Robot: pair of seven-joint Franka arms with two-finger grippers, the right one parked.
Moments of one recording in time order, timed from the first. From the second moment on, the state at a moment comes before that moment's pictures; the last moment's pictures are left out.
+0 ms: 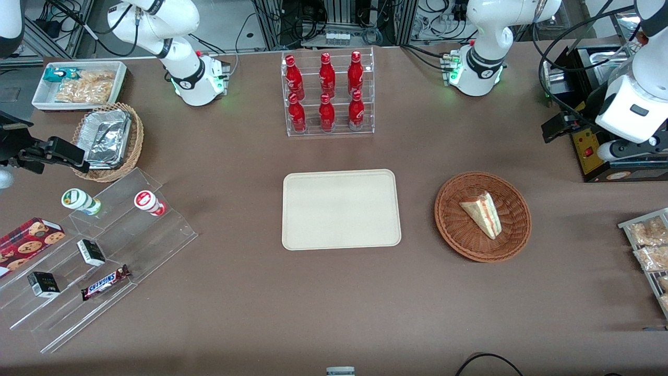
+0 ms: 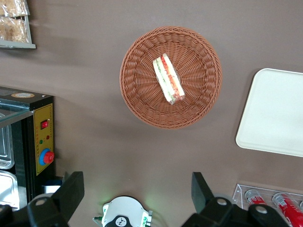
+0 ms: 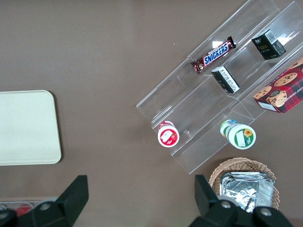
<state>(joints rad) 0.06 0.02 -0.19 -1.50 0.04 1.36 -0.29</state>
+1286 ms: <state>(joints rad) 0.07 0.23 -0.19 -1.72 0.04 1.69 -0.43</state>
